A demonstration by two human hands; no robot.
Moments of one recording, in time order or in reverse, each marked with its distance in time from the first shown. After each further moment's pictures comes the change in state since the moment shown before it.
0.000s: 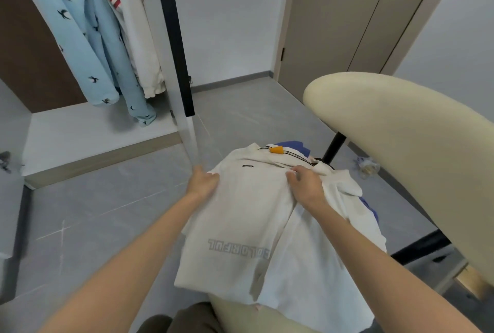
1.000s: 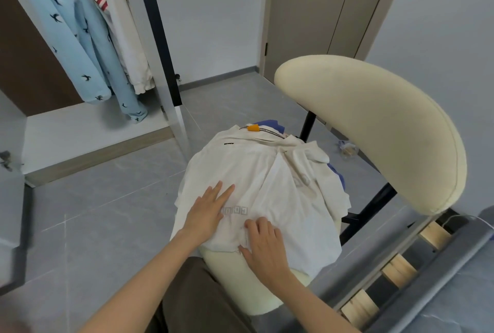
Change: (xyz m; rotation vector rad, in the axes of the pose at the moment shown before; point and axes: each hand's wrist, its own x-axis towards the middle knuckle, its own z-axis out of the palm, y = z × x) left_hand -0.140 -0.067 0.020 0.985 -0.258 0.574; right_hand -0.219 0.050 0.050 -0.433 0.063 -0.489
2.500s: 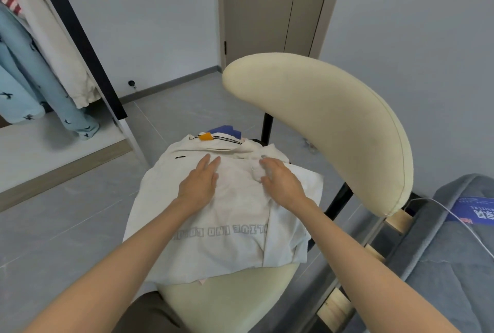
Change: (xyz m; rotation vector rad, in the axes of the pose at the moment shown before) left_hand 0.112 0.077 -0.039 -0.065 0.079 0.022; right_hand 0.116 0.149 -0.082 0.333 -0.134 0.305
